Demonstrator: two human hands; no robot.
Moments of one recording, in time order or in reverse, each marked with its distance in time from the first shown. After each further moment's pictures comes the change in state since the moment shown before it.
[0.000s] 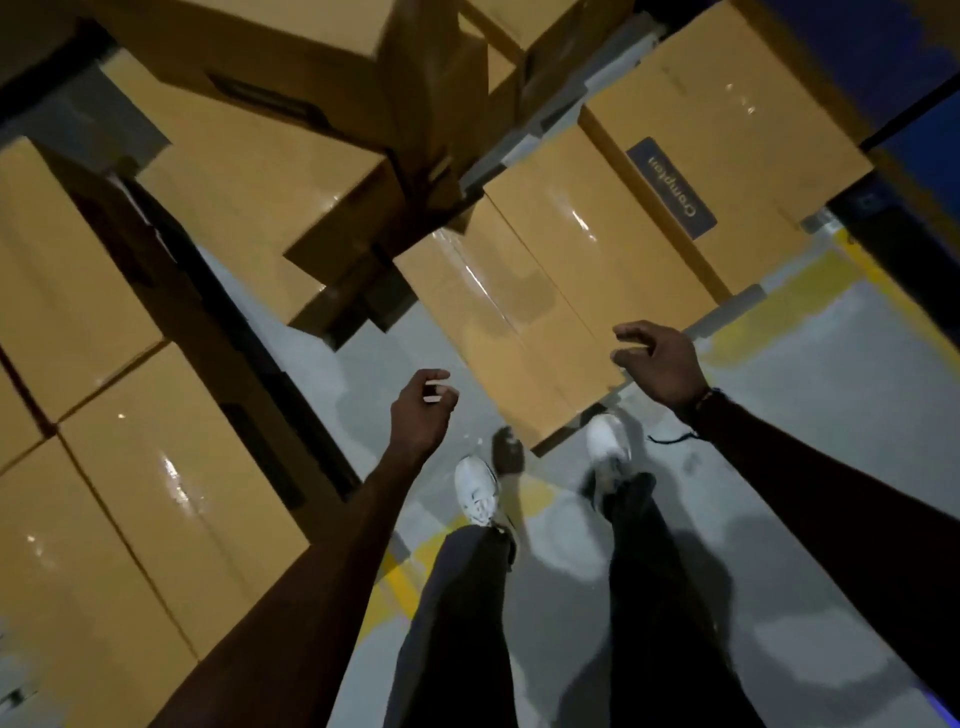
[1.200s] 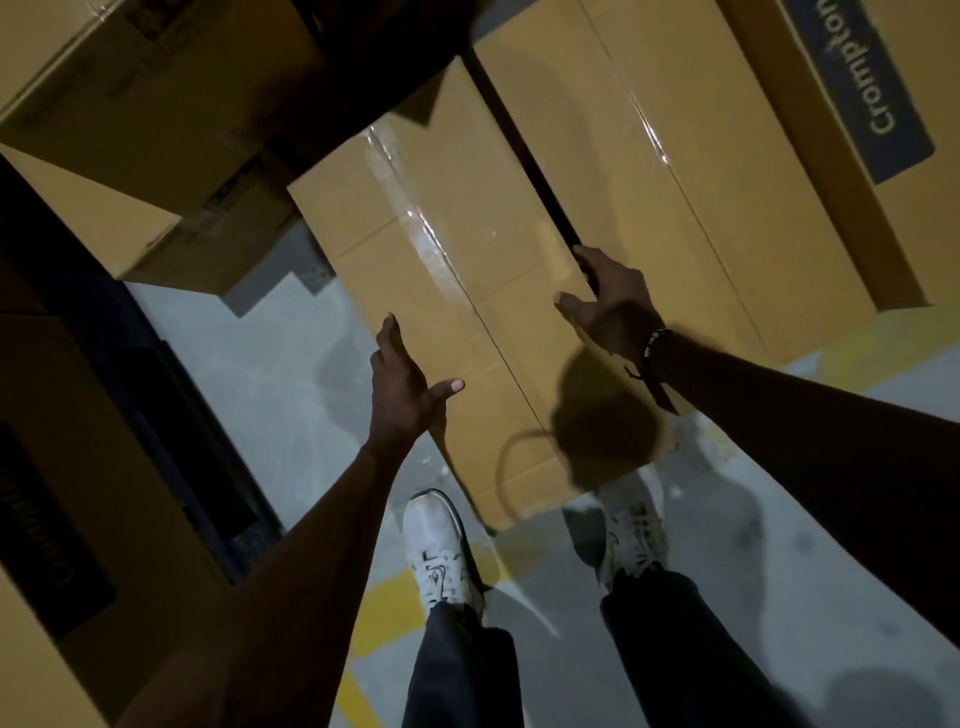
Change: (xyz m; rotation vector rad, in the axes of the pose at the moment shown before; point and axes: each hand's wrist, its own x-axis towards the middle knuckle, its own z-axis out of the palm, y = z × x) left_hand 0.247 -0.165 0.163 0.216 0.042 0.030; right_hand 0.313 0.131 0.150 -0.217 -0.178 -0.125
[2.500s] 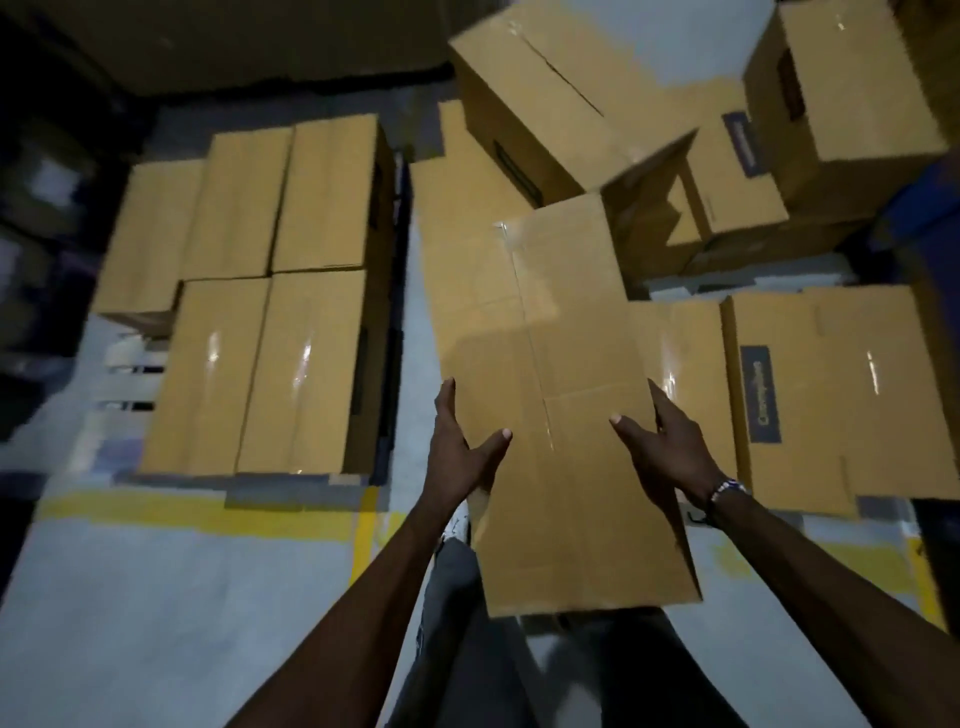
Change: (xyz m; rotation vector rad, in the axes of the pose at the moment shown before) left_hand -0.421 0.272 -0.226 -0.439 0.472 -0.123; right_hand -0.375 -0.259 -0.245 -0.087 -0.273 -0.326
